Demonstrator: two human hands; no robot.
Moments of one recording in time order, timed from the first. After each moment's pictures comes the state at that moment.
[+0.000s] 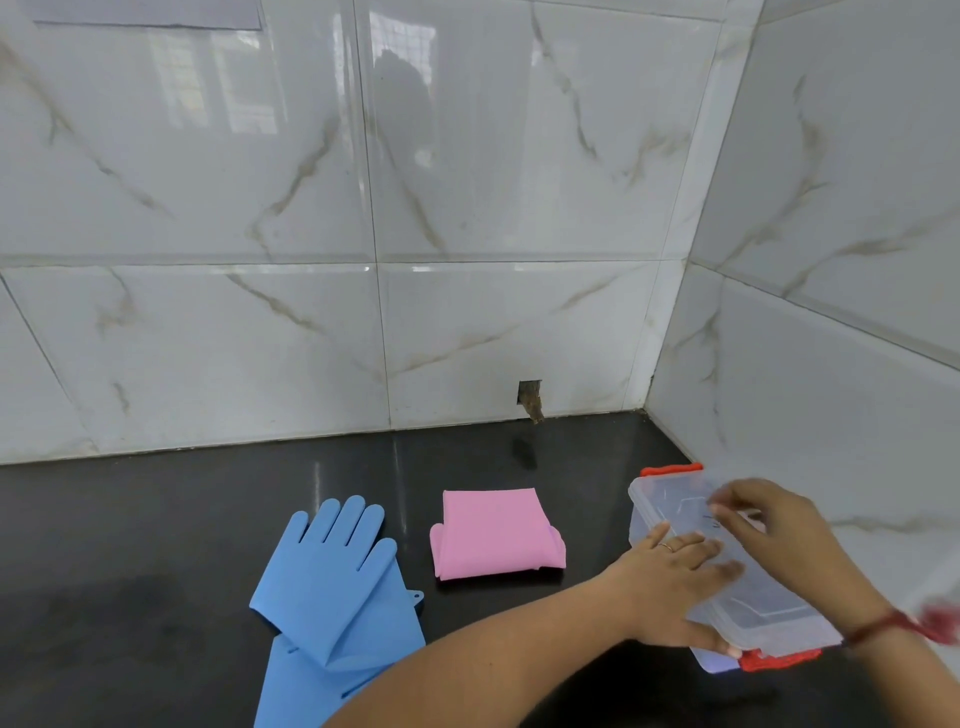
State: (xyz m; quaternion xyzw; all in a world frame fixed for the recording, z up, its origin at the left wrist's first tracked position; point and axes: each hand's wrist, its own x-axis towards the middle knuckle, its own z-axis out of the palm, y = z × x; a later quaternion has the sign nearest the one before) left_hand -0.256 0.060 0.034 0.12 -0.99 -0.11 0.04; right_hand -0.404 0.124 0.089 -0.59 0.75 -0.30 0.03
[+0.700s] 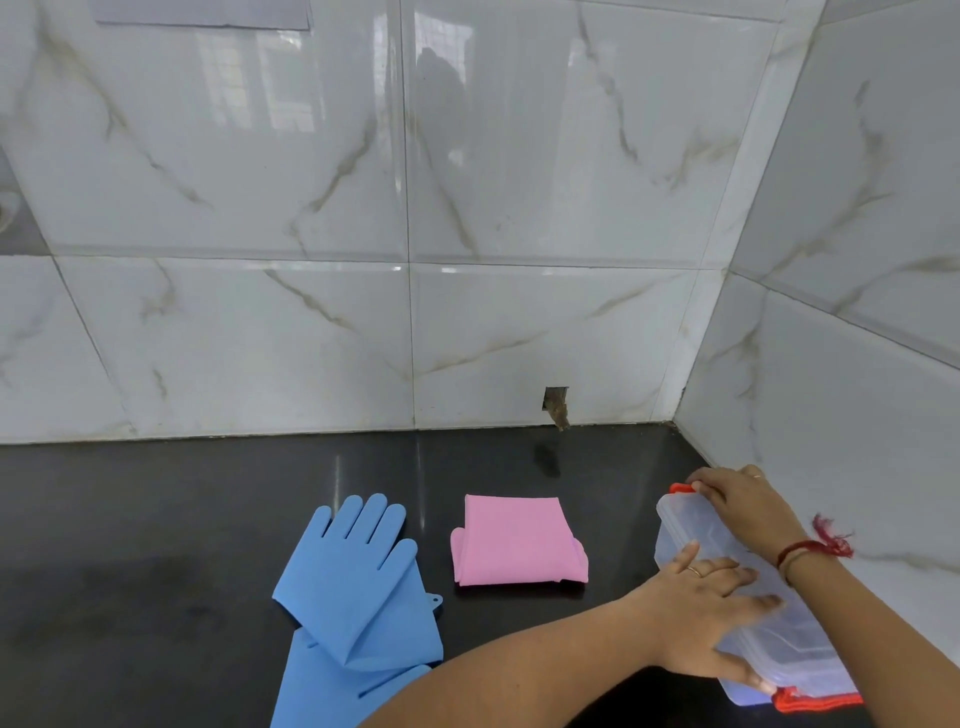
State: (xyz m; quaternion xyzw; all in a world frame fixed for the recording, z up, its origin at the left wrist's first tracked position) left_hand -0.250 0.061 0.036 0.10 -0.98 -0.17 0.07; right_hand -0.425 0.030 0.058 -0.60 0.79 -0.13 0.02
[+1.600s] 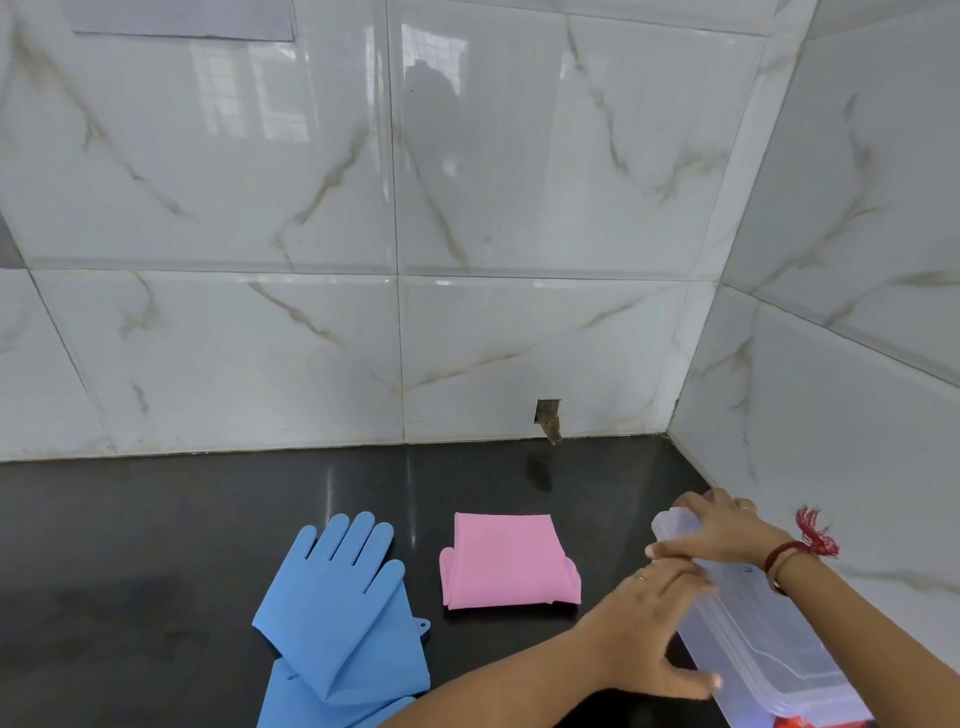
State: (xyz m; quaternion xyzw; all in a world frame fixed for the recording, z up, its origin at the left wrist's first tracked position) left_hand -0.235 0.041 0.003 0.13 -0.92 -0.27 0.25; right_hand -0.410 0.020 0.071 -0.55 0.82 0.06 0.15
